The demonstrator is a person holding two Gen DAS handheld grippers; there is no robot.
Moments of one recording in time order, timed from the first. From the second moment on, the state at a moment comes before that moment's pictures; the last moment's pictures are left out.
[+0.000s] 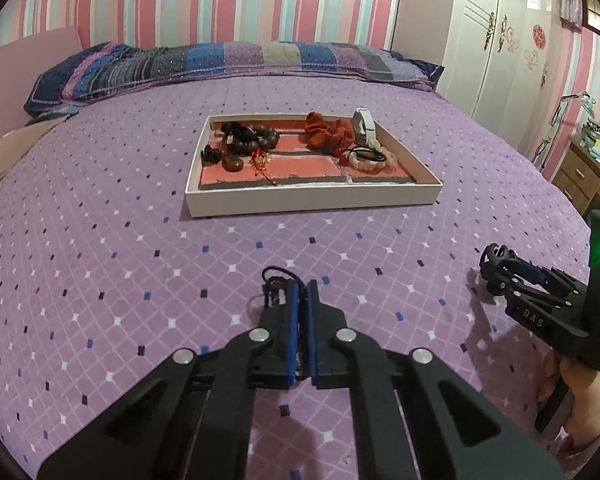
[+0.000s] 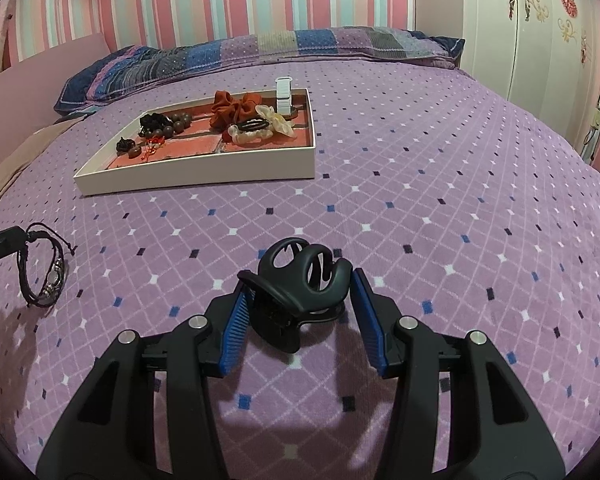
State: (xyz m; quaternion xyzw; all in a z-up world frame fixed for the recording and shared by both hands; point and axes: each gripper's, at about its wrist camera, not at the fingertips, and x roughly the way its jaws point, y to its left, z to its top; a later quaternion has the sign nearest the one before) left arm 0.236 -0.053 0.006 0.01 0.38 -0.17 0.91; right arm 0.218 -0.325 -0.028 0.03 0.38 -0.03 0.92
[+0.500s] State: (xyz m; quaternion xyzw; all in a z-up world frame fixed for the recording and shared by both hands) left arm 0.236 -0.047 0.020 0.01 0.37 -0.17 0.91; right arm 0.220 -0.327 -0.022 0.04 0.37 -0.02 0.93
